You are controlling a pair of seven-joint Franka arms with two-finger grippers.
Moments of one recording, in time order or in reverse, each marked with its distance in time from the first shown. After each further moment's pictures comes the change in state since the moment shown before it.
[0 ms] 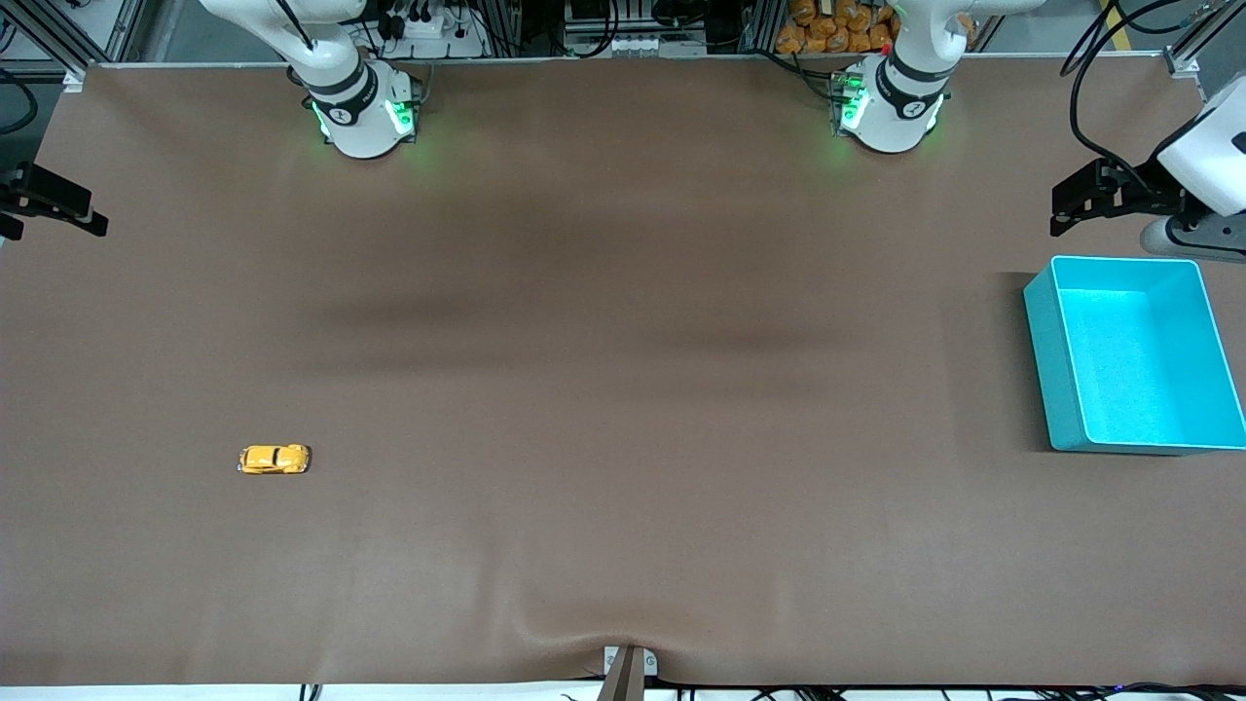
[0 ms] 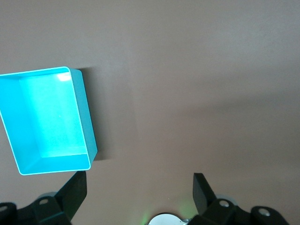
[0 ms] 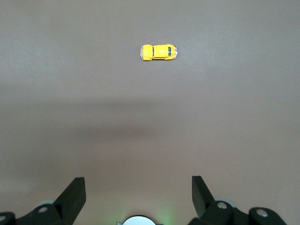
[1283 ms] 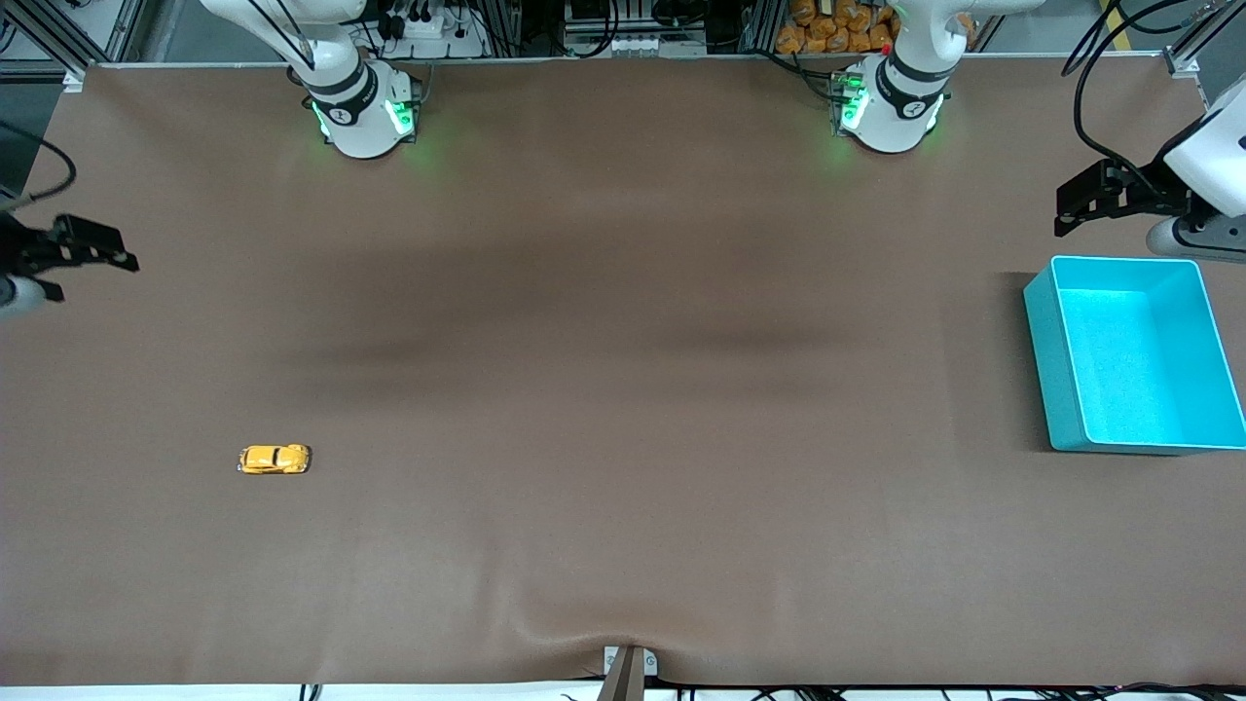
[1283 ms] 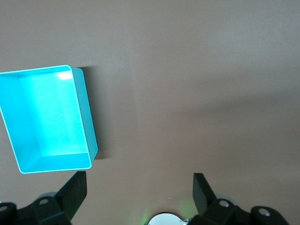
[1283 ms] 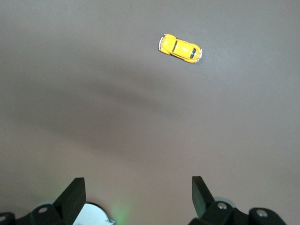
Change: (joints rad) left arm 0.004 0.000 0.004 -0.003 0.000 -0.003 0.000; right arm -0.024 0.179 -0.004 -0.001 -0.007 0.066 -0.468
